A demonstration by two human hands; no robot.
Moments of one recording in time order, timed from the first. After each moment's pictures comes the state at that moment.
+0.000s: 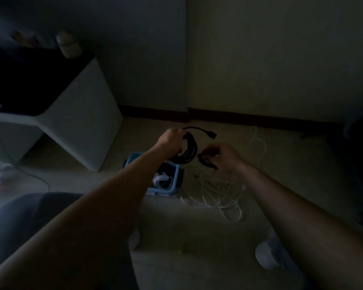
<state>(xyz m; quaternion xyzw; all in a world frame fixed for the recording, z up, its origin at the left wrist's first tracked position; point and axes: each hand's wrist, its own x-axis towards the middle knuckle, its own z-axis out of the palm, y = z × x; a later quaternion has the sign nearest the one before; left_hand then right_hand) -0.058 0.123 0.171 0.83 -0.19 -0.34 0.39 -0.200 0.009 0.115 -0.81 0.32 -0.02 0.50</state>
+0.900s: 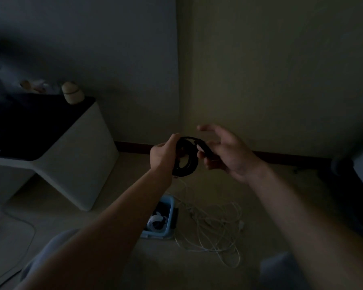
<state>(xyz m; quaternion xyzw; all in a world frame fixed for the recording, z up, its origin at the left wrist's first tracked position) -0.059 0.093 0.244 0.70 -0.03 -0.29 0.65 -0.184 -0.016 0.270 -0.65 0.21 -0.13 0.72</state>
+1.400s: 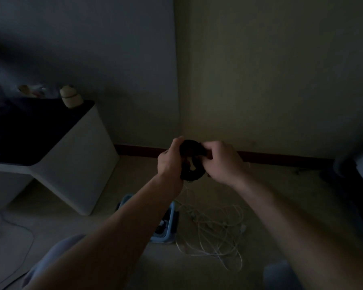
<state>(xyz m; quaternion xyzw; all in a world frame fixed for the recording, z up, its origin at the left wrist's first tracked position) -0.074 0.082 0.242 0.62 0.02 -0.36 0.69 -0.171 -0.009 0.253 -0.88 0.26 -0.15 0.36</state>
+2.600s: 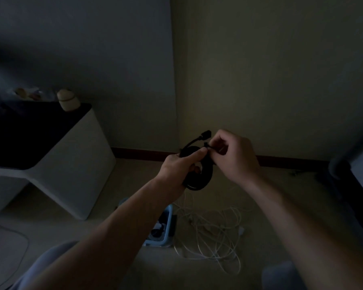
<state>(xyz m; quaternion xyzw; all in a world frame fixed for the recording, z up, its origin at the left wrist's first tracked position) -0.085 0.094 0.252 0.59 -0.13 -0.47 0.65 -0.190 -0.026 0.257 -0.86 0.23 -0.34 0.32</state>
